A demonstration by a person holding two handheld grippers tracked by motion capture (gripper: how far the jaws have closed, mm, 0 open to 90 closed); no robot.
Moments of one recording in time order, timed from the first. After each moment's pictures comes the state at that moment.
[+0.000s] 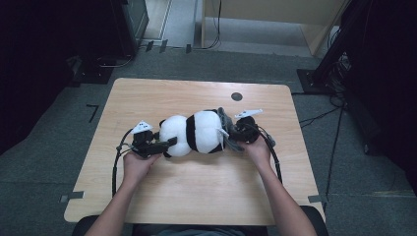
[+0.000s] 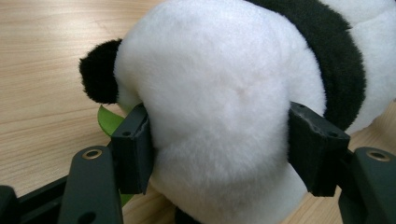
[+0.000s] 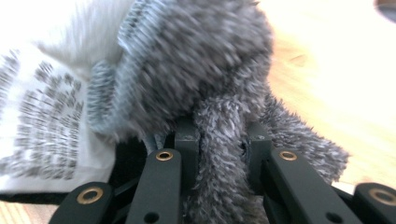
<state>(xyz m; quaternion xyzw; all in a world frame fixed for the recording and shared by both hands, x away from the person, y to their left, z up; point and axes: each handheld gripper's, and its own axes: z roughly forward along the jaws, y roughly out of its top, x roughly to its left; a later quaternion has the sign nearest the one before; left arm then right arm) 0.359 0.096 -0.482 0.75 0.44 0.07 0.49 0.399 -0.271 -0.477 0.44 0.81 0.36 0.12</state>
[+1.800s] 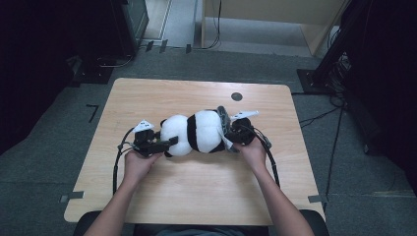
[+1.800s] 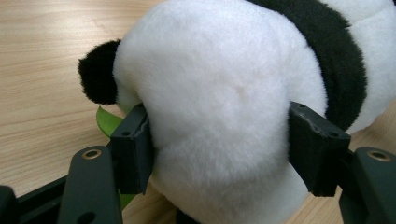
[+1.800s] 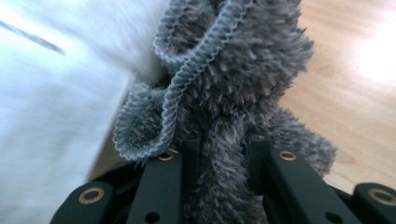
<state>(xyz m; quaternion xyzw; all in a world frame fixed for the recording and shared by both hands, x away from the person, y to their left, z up) 0.362 0.093 -0.483 0.75 0.44 0.07 0.49 0.392 -0.253 -0.478 0.44 0.81 0.37 0.11</state>
